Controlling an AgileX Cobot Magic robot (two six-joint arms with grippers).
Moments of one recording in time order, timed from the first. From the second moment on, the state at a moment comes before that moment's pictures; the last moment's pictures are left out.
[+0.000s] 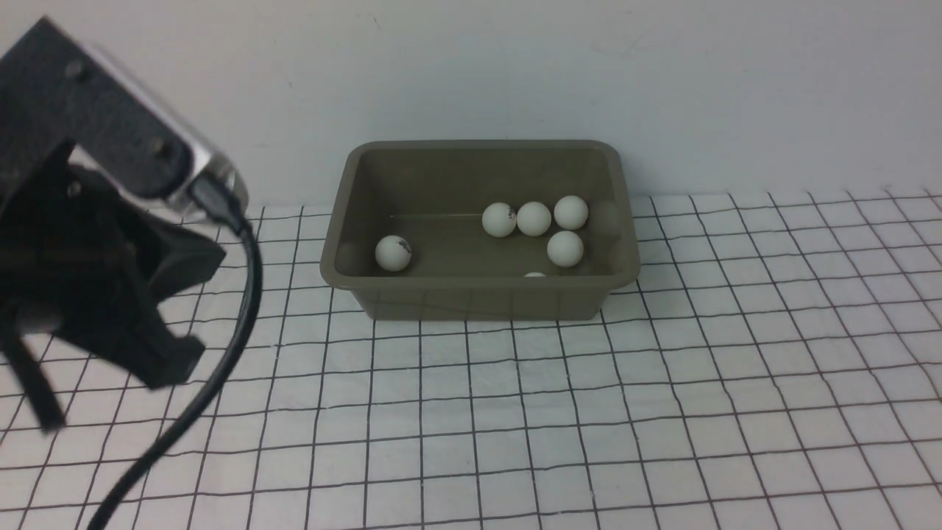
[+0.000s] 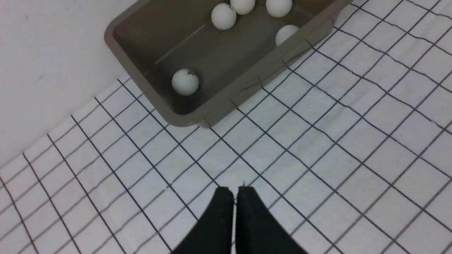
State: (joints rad) right arm 0.35 0.39 -0.75 -0.39 1.08 0.02; left arm -0.30 0.94 -0.94 -0.20 0.76 0.50
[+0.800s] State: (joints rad) right arm 0.35 0.38 -0.74 -0.39 1.13 0.06; left arm -0.26 0.60 -0.74 -0.19 1.02 0.50
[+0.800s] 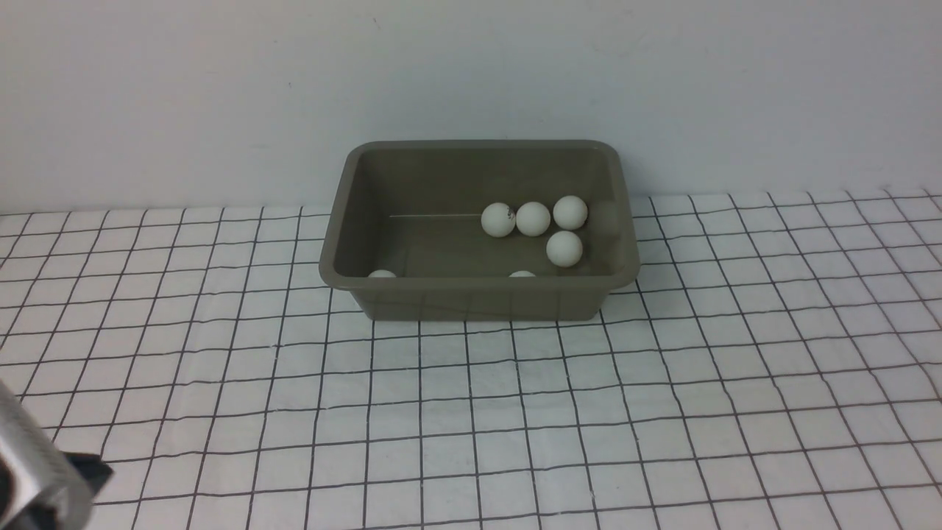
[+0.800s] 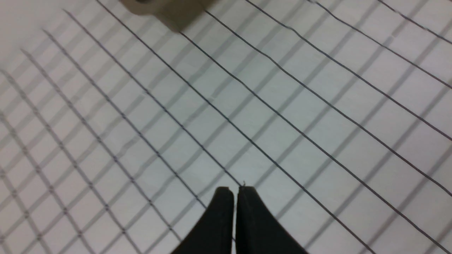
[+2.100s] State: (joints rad) right arm 0.35 0.38 -0.73 -0.39 1.15 0.06; left arm 0.01 -0.02 0.03 -0.10 0.23 0.26
